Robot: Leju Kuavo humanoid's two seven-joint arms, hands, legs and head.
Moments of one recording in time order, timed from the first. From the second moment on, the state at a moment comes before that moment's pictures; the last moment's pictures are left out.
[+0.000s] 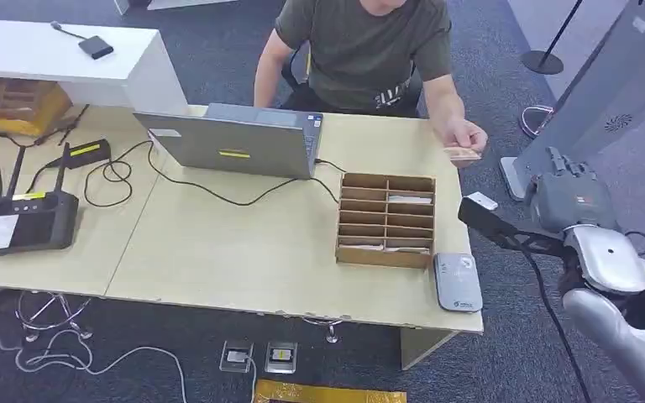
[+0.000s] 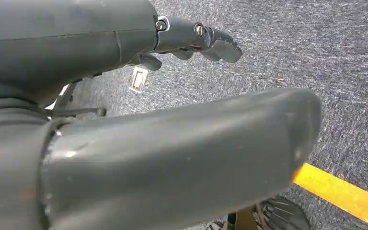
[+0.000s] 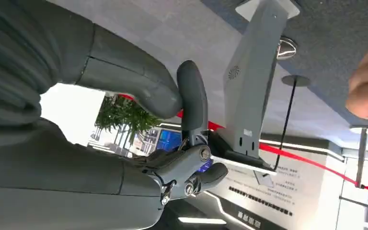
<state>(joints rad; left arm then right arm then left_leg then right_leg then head) -0.07 -0.06 -0.61 -0.21 0.77 0.53 -0.01 -0.66 -0.63 0.64 -1.58 0.86 0.29 0.68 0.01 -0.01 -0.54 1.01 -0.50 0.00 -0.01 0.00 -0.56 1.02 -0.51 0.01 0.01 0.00</state>
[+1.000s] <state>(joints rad) -0.07 -0.06 -0.65 -0.21 0.80 0.54 -0.02 -0.66 -0.63 0.63 -1.58 0.90 0.24 0.68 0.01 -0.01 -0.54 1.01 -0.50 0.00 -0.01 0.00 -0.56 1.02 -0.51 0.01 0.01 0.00</state>
